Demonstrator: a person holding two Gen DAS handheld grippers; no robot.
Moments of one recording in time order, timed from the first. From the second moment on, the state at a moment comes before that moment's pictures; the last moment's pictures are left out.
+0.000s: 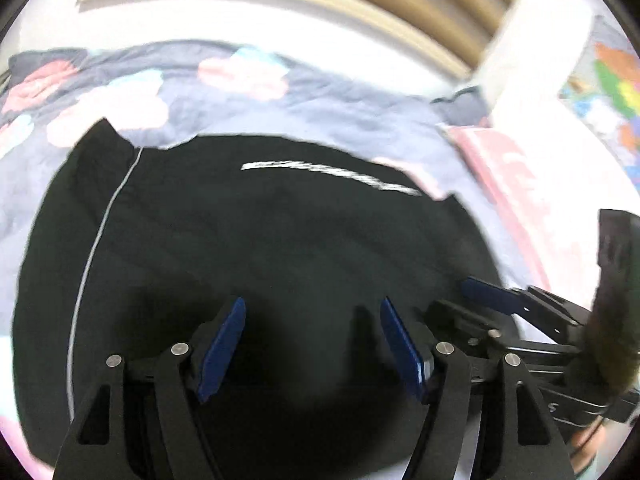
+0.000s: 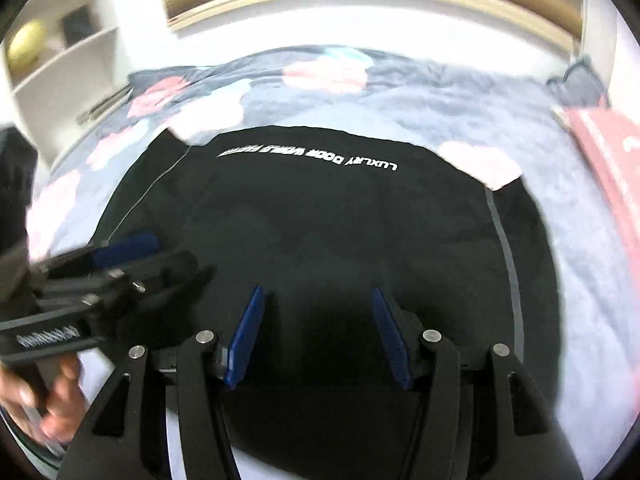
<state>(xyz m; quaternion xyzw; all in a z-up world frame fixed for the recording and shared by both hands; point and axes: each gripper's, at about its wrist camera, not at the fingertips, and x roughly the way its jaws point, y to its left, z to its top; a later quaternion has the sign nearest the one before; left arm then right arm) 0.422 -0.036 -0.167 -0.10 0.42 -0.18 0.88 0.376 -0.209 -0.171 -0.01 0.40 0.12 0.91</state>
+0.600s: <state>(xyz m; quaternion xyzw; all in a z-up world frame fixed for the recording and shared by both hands) 0.434 -0.040 -0.157 -0.10 0.42 -0.15 0.89 0.417 -0.236 -0.168 0.03 0.40 0.09 0.91</state>
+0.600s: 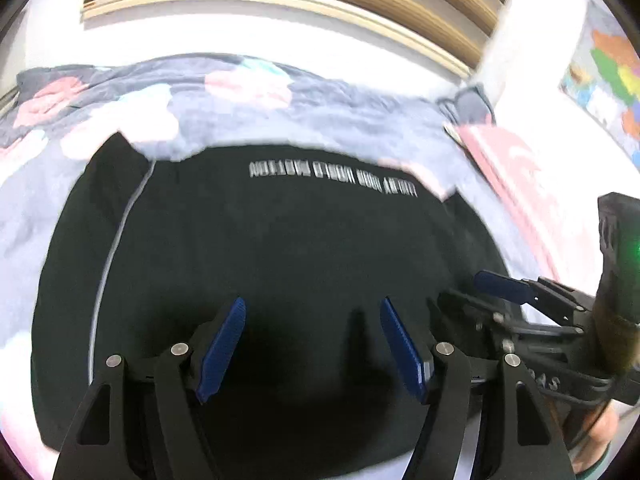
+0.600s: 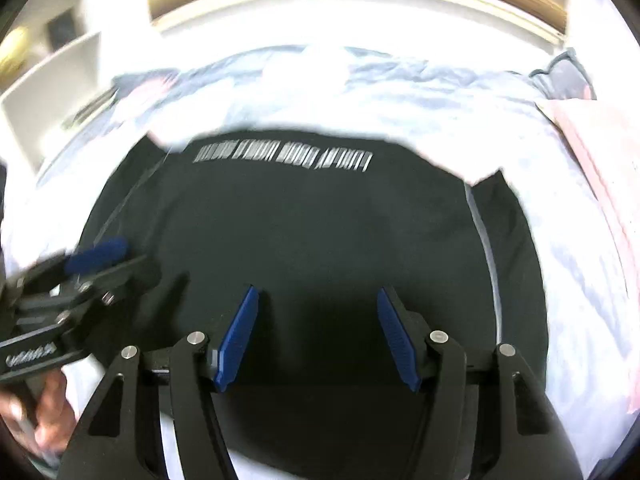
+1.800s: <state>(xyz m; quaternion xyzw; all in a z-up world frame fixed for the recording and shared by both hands) 0.337 0.143 -0.130 -0.12 0.36 -0.03 0.92 0.309 -0.339 -0.182 0.06 0.41 0.04 0.91</state>
